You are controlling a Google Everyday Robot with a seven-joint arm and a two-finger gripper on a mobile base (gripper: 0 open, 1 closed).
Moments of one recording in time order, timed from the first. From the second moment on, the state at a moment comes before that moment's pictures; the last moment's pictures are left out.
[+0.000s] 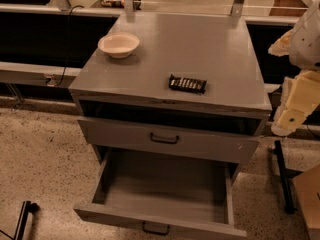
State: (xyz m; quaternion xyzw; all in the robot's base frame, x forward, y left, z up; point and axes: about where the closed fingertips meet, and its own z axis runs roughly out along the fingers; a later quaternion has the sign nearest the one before) arm 0.438 -0.217 0.976 -0.60 0.78 -0.03 0.16
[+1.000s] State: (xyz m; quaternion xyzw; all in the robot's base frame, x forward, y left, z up) arm 0.498 -0.181 0.985 -0.60 0.76 0.03 0.25
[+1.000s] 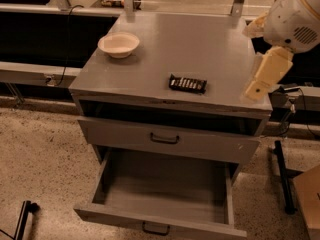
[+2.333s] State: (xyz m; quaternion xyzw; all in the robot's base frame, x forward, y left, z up) arm 0.635 -0.050 0.907 -0.60 0.74 0.12 0.28
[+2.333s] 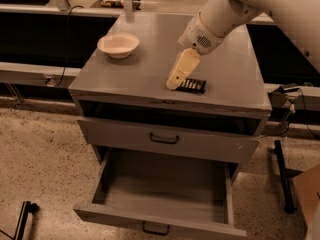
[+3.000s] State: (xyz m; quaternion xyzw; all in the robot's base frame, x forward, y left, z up) arm 0.627 -0.076 0.851 -0.56 0.77 0.16 0.25
